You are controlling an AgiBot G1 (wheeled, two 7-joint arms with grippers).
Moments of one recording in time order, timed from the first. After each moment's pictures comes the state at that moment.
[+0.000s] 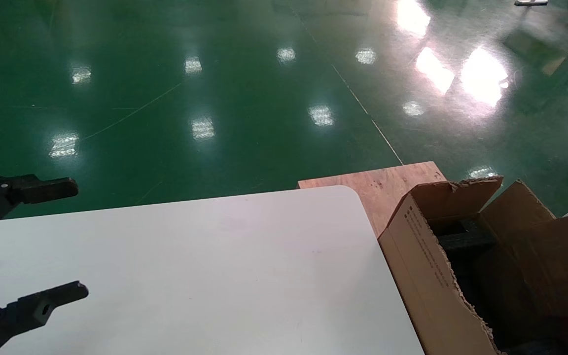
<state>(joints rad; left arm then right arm) -1.09 0.57 0.37 -1.25 0.66 1.45 -0.13 2.50 0.45 -2.29 0.68 -0.20 -1.11 -0.26</state>
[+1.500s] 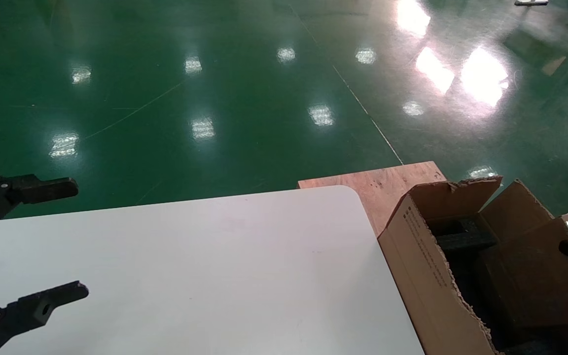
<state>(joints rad) -1.09 0.57 0.37 -1.25 0.66 1.45 -0.13 2.89 0.36 -2.75 0.53 -0.25 -1.02 -0.23</state>
